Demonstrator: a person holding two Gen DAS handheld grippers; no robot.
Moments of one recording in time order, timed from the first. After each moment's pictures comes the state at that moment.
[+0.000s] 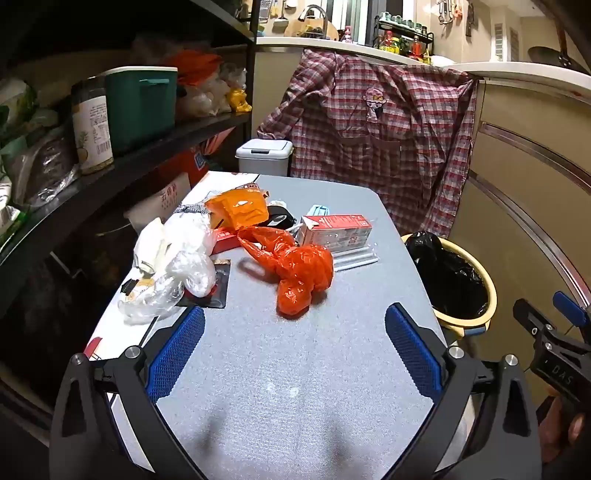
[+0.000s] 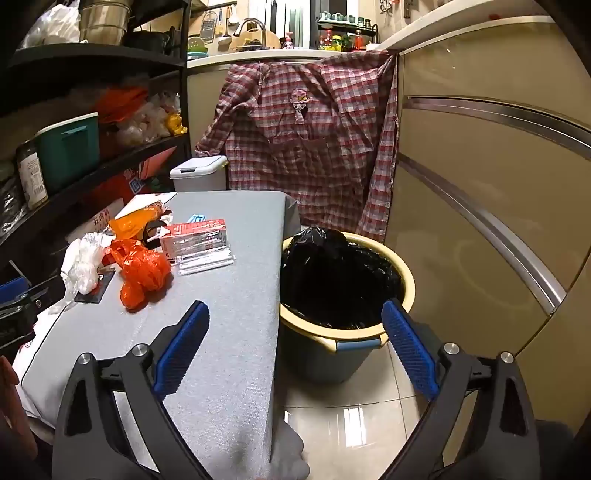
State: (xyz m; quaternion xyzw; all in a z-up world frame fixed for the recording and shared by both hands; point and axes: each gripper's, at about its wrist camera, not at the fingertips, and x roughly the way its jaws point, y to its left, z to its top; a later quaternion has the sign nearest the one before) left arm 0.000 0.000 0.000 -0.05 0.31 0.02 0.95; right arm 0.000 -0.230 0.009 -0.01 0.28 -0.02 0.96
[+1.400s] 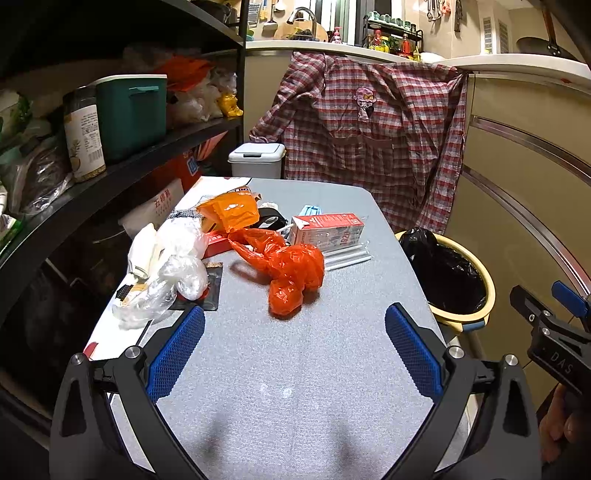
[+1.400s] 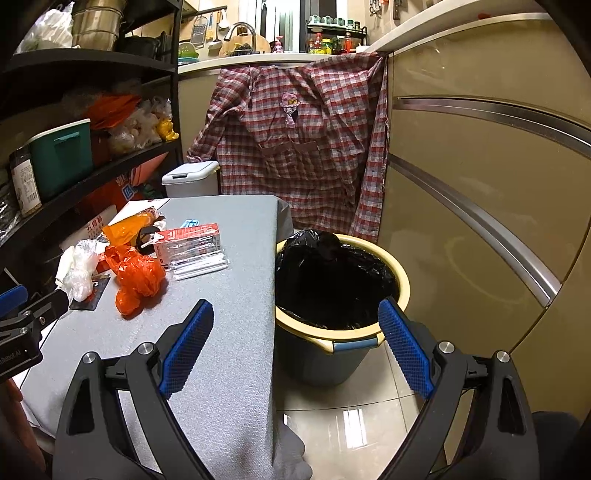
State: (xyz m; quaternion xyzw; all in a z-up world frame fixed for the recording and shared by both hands) left arm -0.003 -0.010 0.000 -0.03 0.30 0.01 0.95; right arm -0.003 -0.231 0.009 0.00 0.28 -0.03 0.96
